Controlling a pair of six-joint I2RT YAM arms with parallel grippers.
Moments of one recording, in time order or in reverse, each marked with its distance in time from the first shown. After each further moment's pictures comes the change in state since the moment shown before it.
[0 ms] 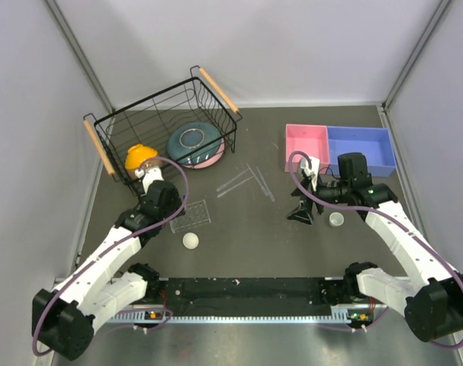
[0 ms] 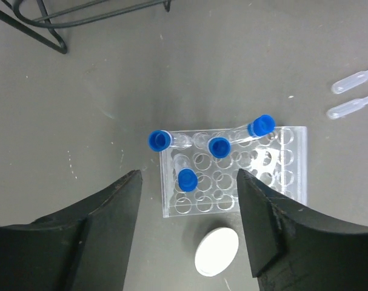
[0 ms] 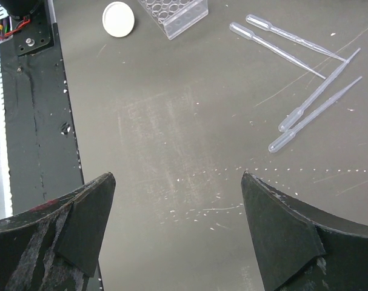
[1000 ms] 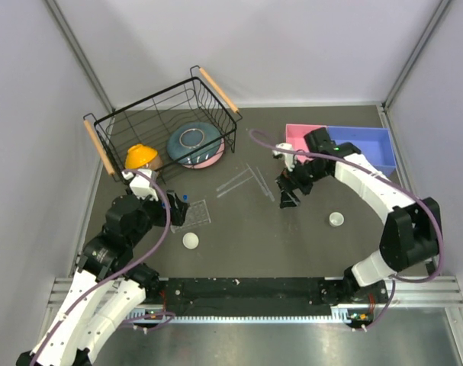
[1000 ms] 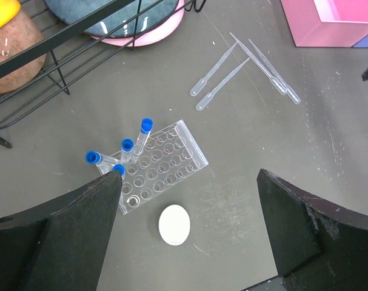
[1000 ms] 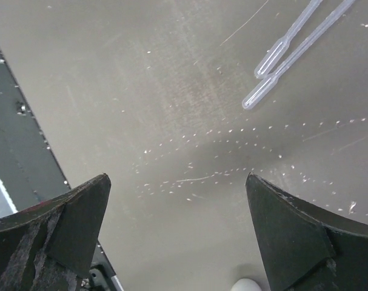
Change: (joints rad) left arm 0.001 -0.418 0.115 -0.090 0.357 0.272; right arm 0.075 0.462 0.351 -0.270 0.264 0.003
